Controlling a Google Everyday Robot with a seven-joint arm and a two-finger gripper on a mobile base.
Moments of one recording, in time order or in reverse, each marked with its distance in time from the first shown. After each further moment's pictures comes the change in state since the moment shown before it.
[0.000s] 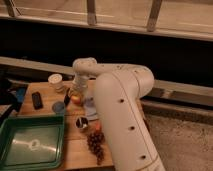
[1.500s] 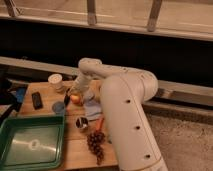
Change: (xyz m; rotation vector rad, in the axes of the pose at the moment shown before) arm 0.000 -0.001 0.011 -0.113 0.106 0.035
